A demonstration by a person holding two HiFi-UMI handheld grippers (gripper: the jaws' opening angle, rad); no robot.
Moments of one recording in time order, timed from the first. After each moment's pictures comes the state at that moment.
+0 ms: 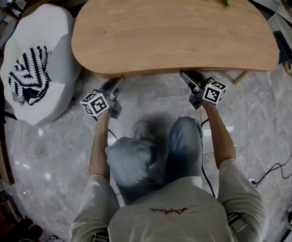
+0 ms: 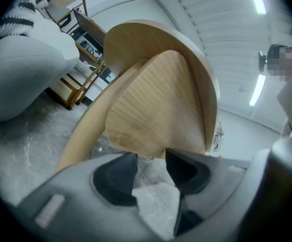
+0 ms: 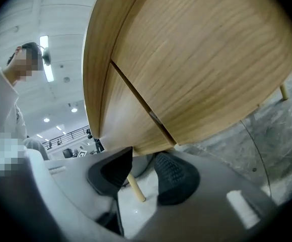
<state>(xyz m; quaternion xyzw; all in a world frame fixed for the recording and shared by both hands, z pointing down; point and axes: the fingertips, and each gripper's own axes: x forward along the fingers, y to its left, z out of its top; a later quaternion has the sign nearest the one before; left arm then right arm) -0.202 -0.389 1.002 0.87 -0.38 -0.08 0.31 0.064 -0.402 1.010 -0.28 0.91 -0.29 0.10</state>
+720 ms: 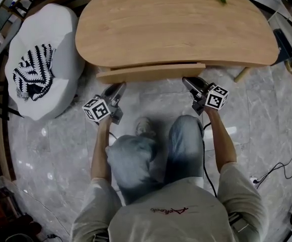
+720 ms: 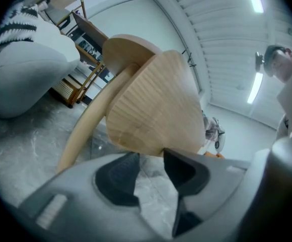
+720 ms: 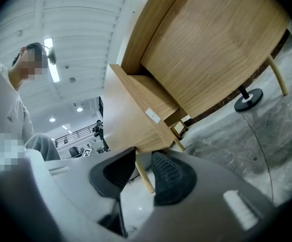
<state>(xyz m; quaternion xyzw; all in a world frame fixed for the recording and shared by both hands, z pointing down) -0.197 -0.334 1.003 0.87 -0.37 -0.07 0.31 0.071 -0.343 1.010 -0.25 0.92 -0.29 0.10</state>
